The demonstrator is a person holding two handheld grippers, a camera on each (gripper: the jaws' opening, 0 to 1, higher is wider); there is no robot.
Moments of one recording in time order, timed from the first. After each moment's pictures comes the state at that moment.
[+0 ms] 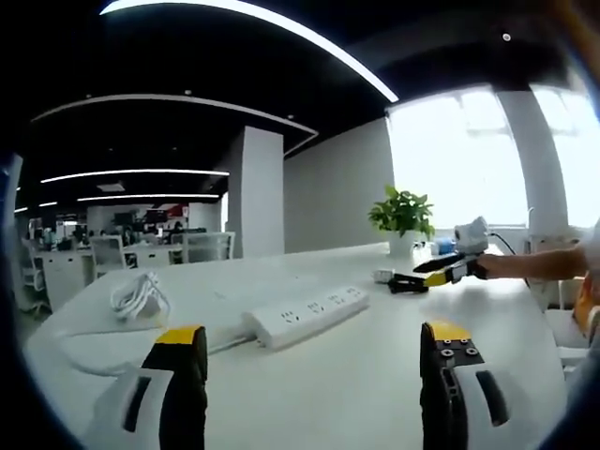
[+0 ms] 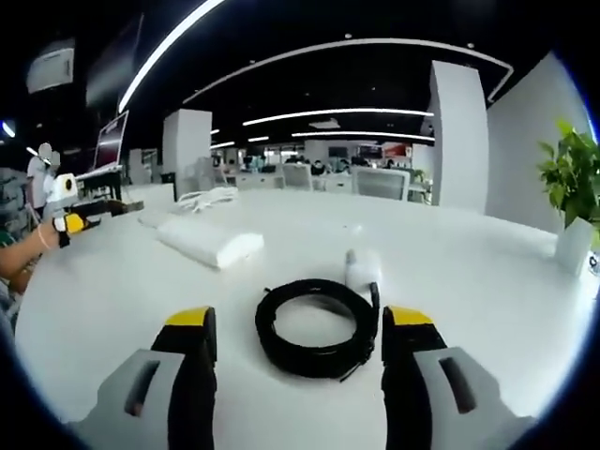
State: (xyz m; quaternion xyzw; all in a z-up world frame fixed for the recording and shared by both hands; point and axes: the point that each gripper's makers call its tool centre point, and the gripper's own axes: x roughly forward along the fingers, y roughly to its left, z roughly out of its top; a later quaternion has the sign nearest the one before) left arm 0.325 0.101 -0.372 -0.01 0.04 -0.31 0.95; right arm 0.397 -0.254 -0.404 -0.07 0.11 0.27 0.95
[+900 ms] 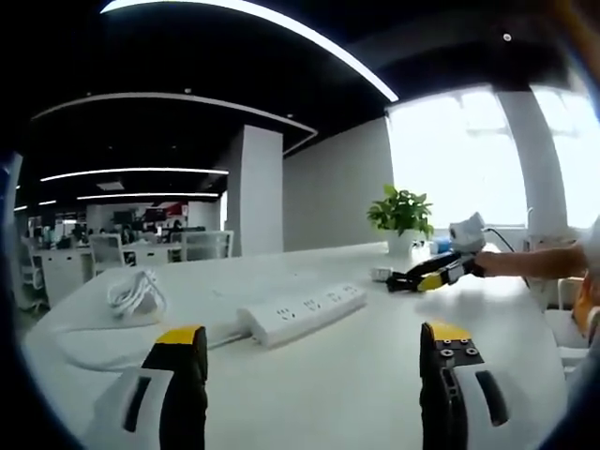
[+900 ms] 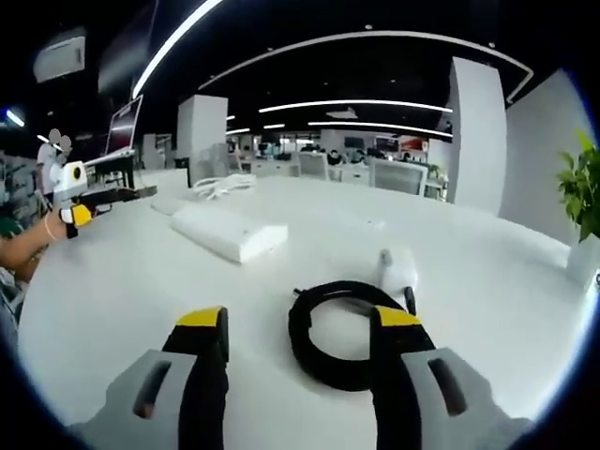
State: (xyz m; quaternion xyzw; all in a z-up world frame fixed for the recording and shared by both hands) left arm 0.324 0.096 -0.375 -0.01 0.04 -0.31 0.95; right arm 0.397 -0.230 -0.410 -0.09 0.14 0.29 0.94
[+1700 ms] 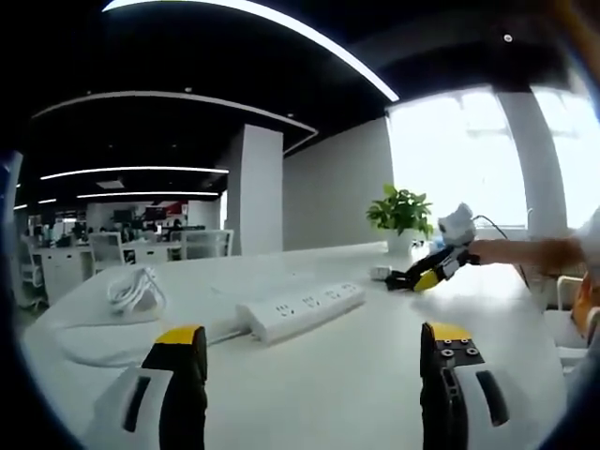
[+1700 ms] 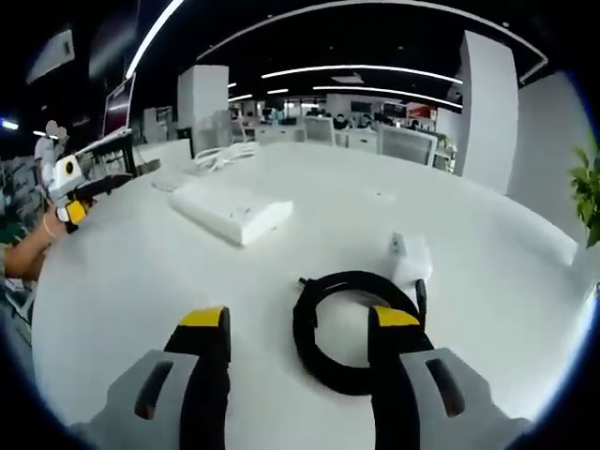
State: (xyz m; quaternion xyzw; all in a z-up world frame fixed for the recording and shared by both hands) left arm 0.321 0.097 -0.379 -0.01 0.04 -0.31 0.95; right arm 0.397 -0.221 -0.418 -0.11 0.23 0.31 0.92
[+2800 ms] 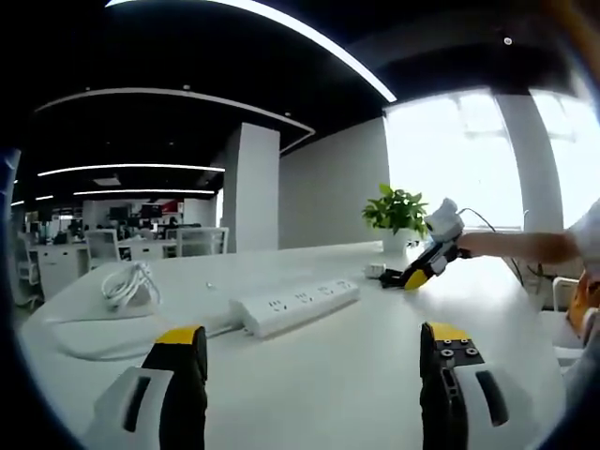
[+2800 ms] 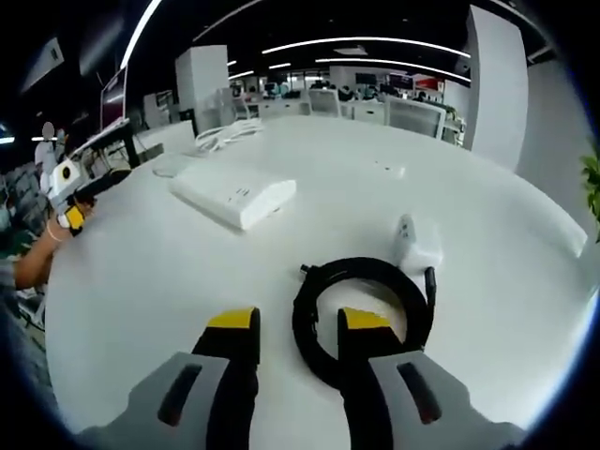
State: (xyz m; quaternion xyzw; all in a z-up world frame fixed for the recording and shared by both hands) left arm 0.319 0.093 -0.385 -0.02 0.05 -0.32 0.95; right arm 0.390 -0.220 -0.431 -0.11 0.30 0.32 0.89
